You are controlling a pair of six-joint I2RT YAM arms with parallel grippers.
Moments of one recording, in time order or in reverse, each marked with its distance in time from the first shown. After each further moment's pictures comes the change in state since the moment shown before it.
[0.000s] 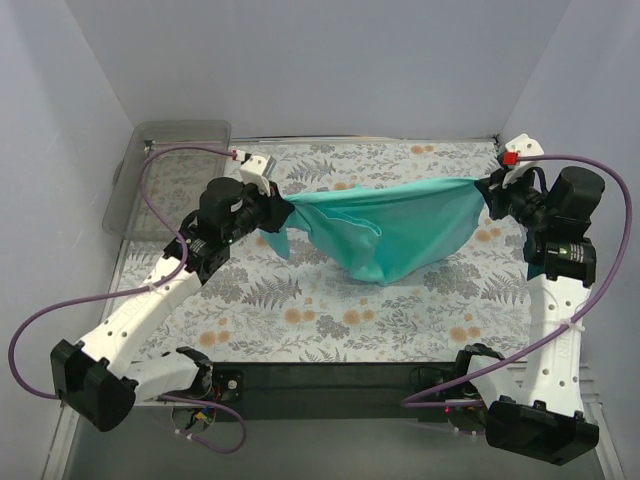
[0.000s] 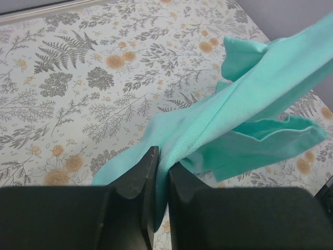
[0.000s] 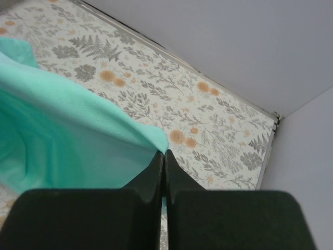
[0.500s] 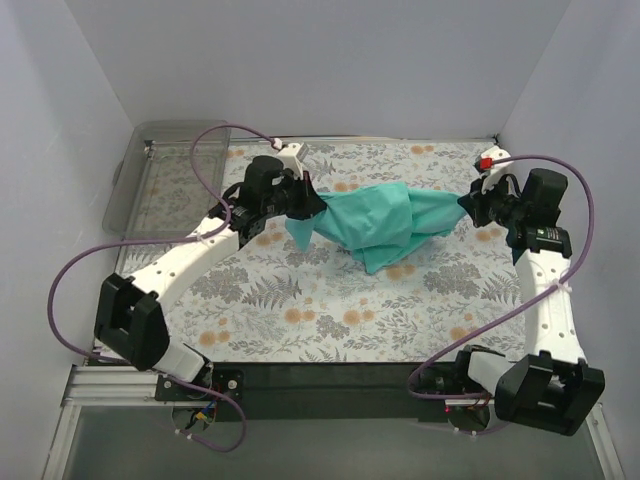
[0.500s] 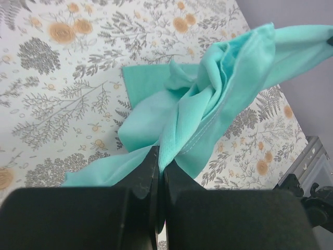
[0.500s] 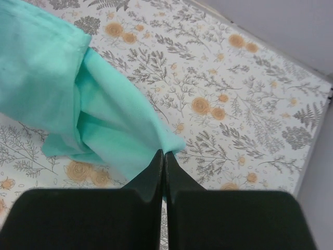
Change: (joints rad) left arm -0.036 0.362 0.177 0.024 0.126 -0.198; right arm 0.037 0.180 -0.139 0.080 -0.007 -0.023
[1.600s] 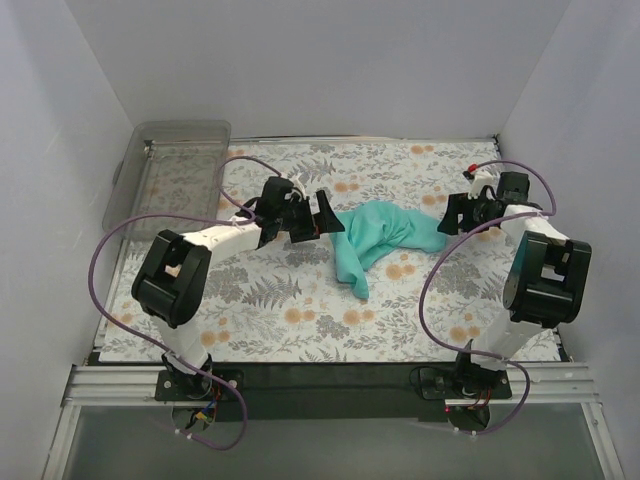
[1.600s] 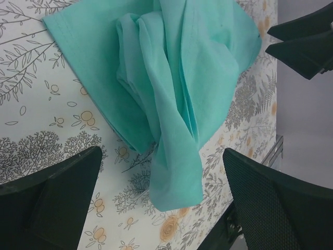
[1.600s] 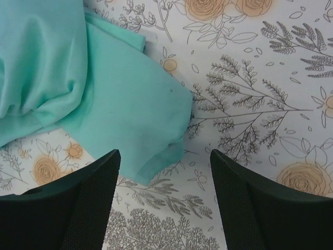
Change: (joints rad) left arm 0.070 0.244 -0.149 0.232 0.196 -0.271; right arm -0.035 0.552 0.037 0.047 0.082 0.129
